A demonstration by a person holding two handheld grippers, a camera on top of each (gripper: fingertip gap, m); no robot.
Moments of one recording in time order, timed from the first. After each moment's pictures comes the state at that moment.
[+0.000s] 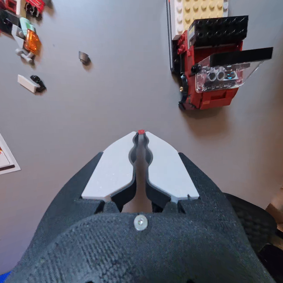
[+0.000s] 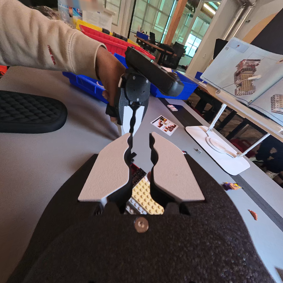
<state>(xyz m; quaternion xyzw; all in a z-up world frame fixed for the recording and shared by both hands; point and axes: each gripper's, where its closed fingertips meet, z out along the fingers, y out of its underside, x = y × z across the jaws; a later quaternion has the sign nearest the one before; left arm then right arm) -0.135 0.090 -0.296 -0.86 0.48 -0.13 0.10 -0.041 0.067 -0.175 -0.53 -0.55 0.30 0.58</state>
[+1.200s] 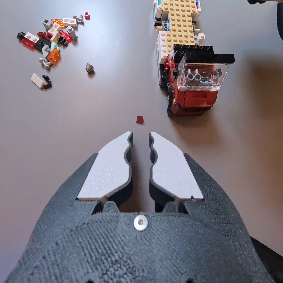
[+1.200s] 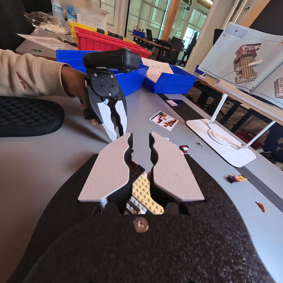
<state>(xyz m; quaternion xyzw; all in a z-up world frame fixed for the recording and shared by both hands) -0.127 0.078 -0.295 -0.84 0.41 -0.21 0.29 -0.038 0.078 -0.182 -0.55 -0.52 0.31 0.57</state>
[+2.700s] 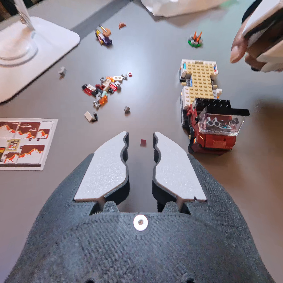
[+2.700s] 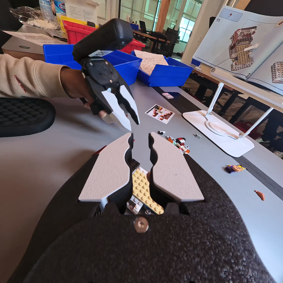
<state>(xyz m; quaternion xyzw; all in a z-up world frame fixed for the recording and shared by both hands) -0.124 0.124 -0.263 -0.82 0.35 -0.19 0.42 -0.033 0.092 -0.191 -0.58 -0.51 0.31 0.56</state>
